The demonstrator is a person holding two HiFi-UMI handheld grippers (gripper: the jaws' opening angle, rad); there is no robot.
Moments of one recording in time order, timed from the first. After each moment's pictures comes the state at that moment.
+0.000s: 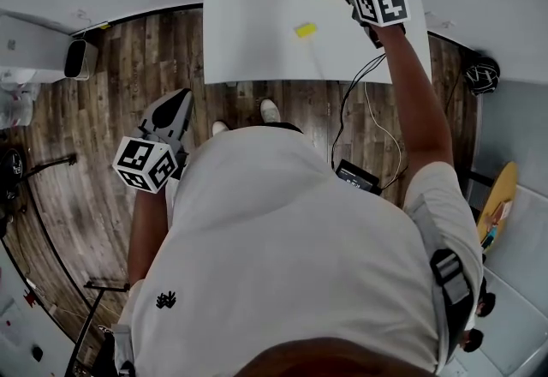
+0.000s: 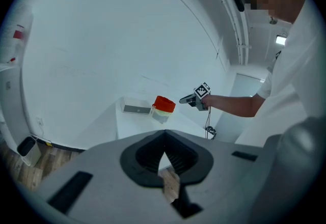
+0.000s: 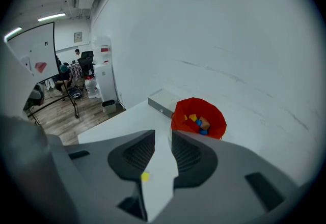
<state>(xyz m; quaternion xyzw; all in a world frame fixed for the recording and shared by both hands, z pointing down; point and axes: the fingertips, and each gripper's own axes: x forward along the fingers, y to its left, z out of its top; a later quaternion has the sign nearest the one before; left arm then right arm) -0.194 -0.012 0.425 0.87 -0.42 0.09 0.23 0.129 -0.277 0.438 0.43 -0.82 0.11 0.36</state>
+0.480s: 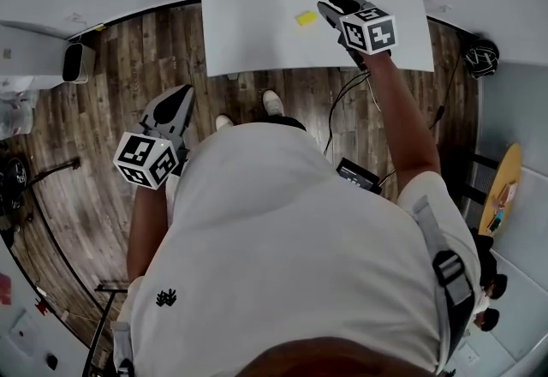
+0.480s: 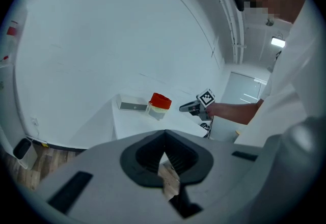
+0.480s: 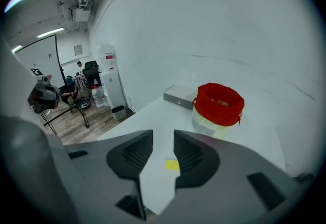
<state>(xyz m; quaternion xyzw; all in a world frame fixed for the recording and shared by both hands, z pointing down) -0.201 -0.006 0.430 0.89 -0.39 0.10 0.23 0.091 -0.189 0.474 0.42 -0.84 0.16 0.32</state>
